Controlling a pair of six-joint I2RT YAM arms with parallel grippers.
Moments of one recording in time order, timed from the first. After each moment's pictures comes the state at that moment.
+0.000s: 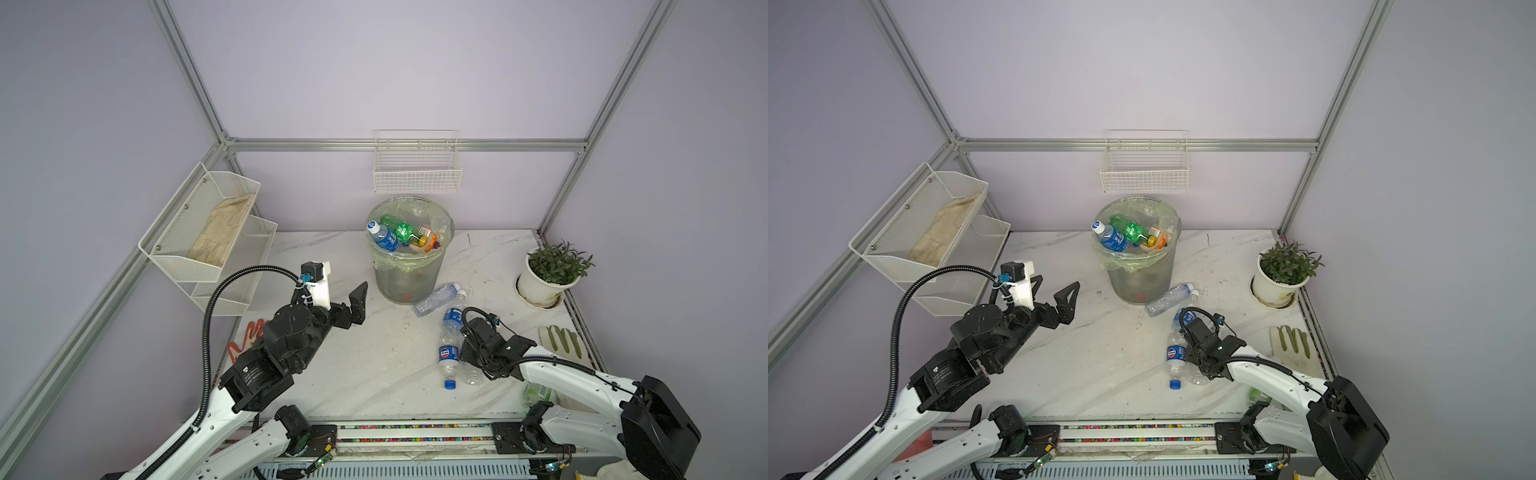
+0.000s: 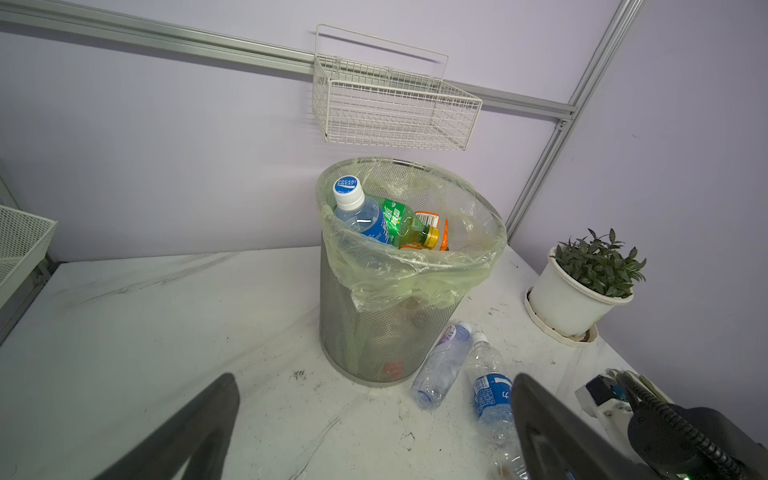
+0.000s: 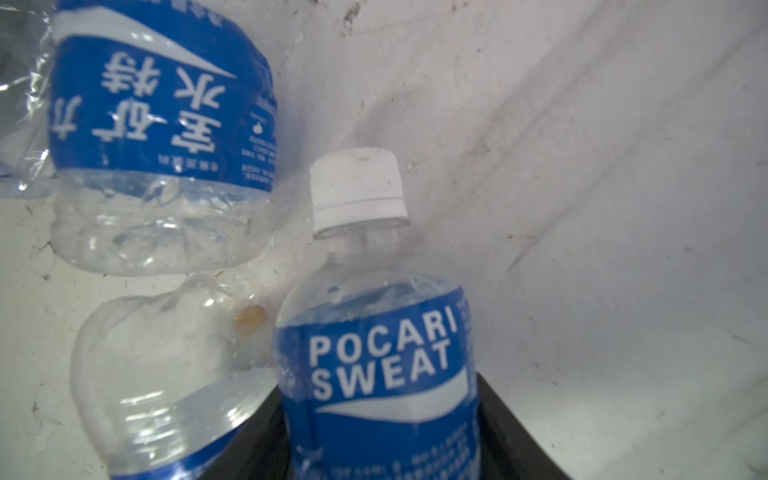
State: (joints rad) left arm -0.77 0.70 0.95 -0.39 -0.44 -0.27; right arm 0.72 1.17 0.56 -0.55 0.25 1.07
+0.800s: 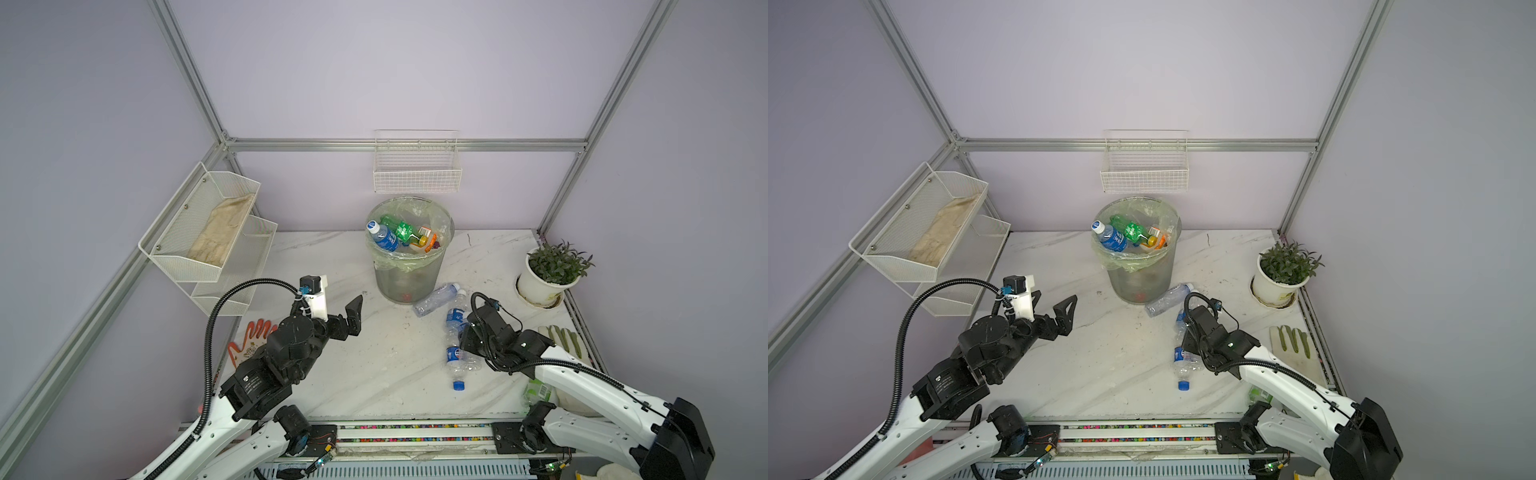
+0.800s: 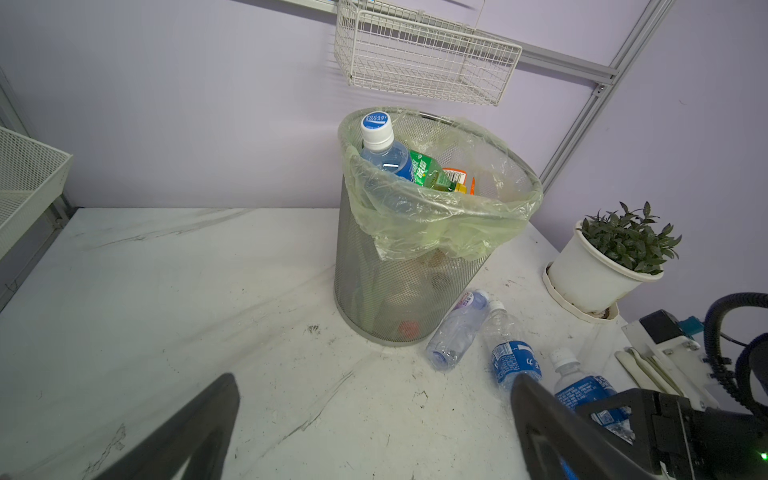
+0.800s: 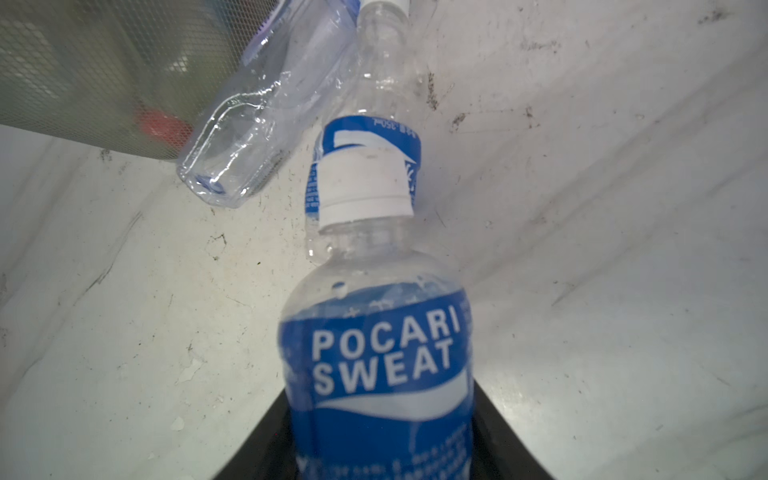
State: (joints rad) left arm -0.77 0.62 0.85 -0.46 -0.46 -0.34; right arm 0.72 1.04 0.70 -0.63 0.22 0.94
